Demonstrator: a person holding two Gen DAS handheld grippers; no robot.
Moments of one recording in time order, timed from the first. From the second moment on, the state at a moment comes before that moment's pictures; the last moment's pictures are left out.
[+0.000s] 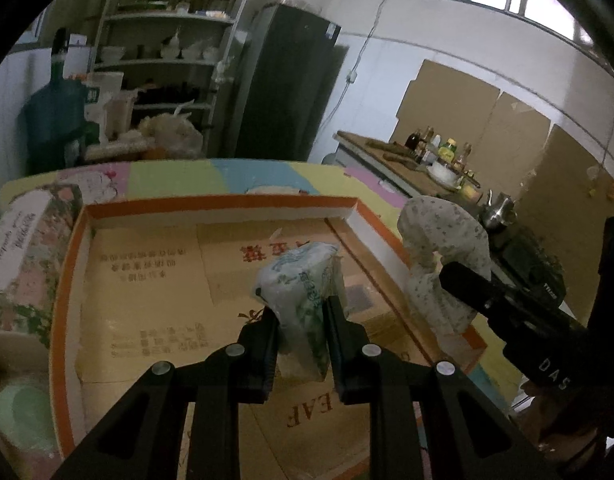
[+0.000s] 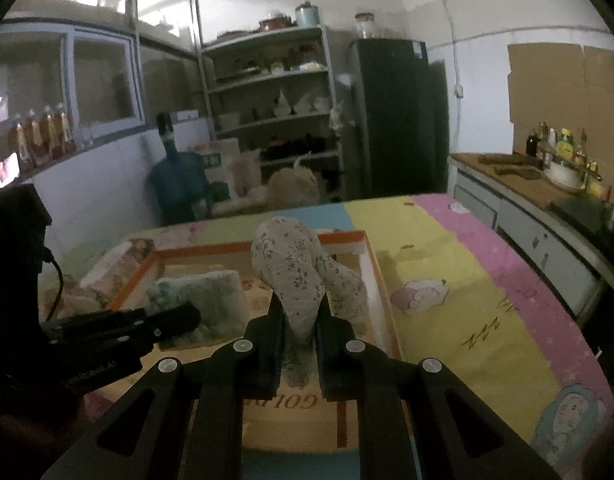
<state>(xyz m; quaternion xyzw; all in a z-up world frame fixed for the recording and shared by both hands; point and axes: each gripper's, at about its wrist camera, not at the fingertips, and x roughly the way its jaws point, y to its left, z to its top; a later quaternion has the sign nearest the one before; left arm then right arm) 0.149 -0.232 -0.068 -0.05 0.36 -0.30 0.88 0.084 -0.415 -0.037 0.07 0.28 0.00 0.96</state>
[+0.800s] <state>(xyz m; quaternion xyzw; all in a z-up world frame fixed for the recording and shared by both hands) 0.142 -0.223 -0.055 -0.03 0.34 -0.27 0.90 0.115 -0.403 -0.064 0.09 0.32 0.03 0.94</state>
